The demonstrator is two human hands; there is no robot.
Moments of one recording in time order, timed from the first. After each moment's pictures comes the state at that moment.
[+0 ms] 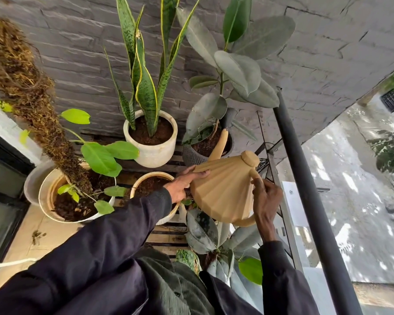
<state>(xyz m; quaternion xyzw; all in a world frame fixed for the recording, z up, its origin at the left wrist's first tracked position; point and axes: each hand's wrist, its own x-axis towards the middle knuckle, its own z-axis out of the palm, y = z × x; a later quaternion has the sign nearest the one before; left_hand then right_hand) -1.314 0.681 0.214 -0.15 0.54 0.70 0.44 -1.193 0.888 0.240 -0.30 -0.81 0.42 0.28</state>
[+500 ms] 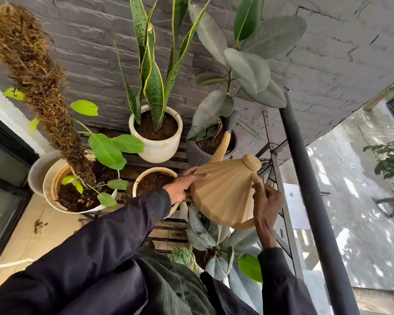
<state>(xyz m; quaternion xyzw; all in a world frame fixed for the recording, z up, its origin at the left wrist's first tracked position) -1.300 0.666 0.213 -0.15 0.53 0.71 0.44 -1.178 0.870 0.250 -0.30 -0.81 0.44 0.26</state>
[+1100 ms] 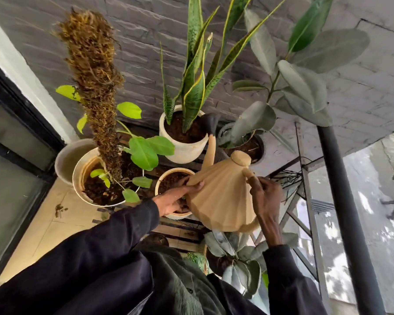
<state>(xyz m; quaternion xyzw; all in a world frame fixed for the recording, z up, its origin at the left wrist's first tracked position) -1.307 0.551 0.202 -0.18 0.51 0.71 0.46 -1.249 0.783 0.276 -0.22 -0.88 0.41 0.13</state>
